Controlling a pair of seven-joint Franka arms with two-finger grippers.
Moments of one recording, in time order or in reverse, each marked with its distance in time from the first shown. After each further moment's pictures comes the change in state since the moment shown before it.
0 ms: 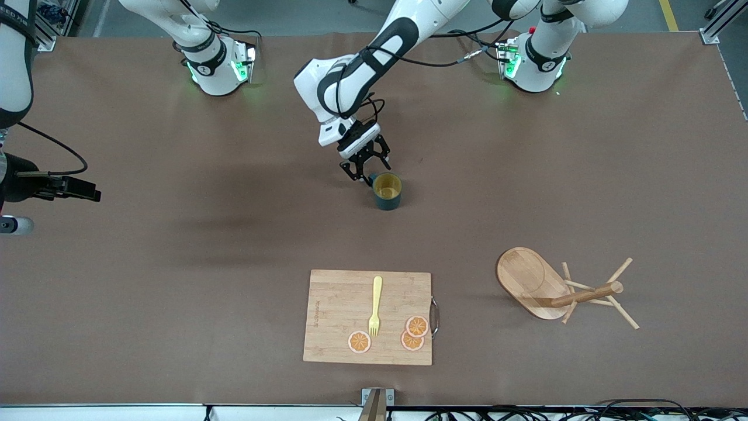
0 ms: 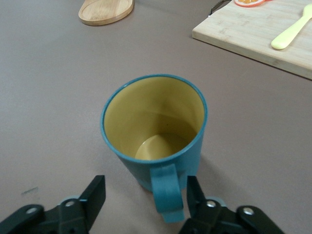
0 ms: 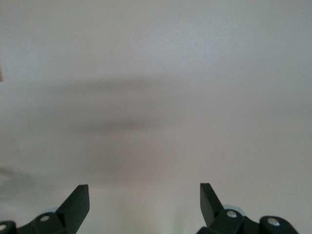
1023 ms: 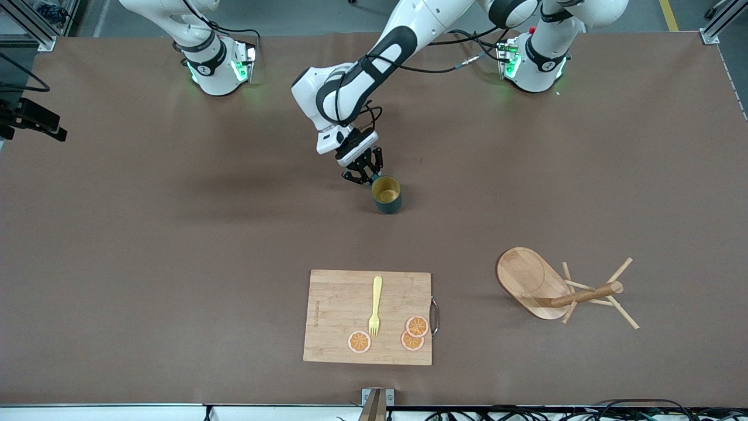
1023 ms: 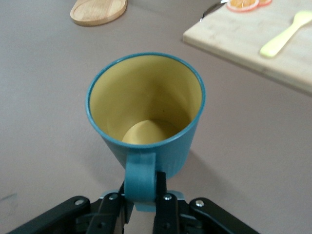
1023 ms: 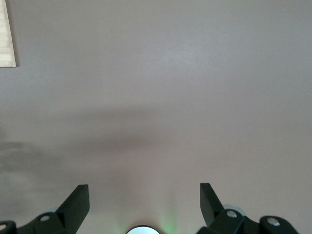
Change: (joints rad) left arm 0.022 0.017 0.009 0.082 0.002 -0.002 0.021; right arm -0.006 -0.280 0.005 -0.117 -0.039 -0.084 0.000
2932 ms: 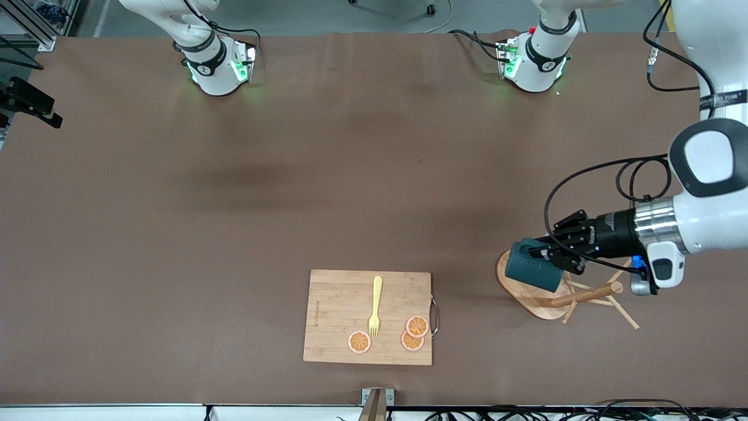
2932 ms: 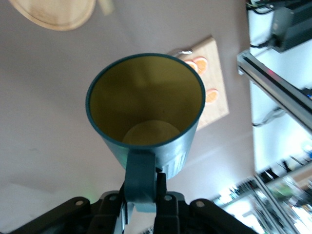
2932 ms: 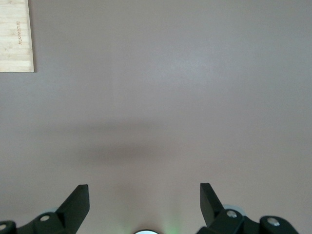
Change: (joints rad) left arm 1.103 -0.392 0.004 -0.021 -1.594 0.015 1.323; right arm 0.002 -0.051 0.010 0.001 0.020 0.001 -0.004
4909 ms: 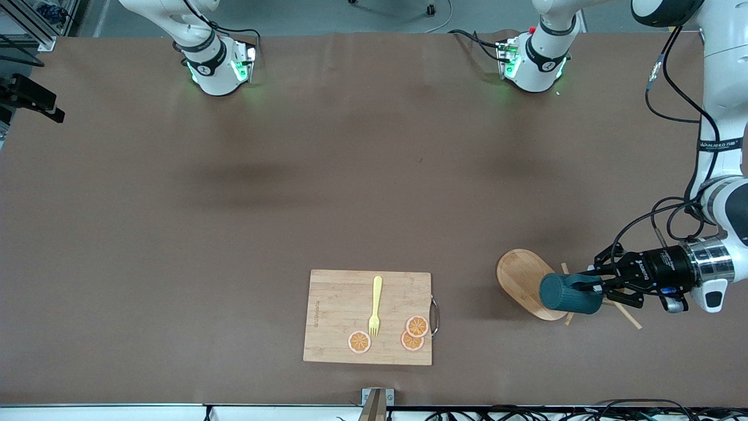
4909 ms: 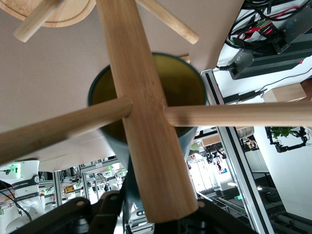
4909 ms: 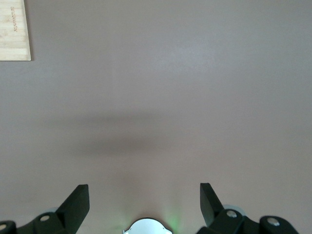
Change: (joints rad) left arm 0.220 0.193 -0.004 -0.003 -0.335 -0.053 0.063; right arm 0.000 0.000 -0.006 -0.002 0.006 -0.049 -0.003
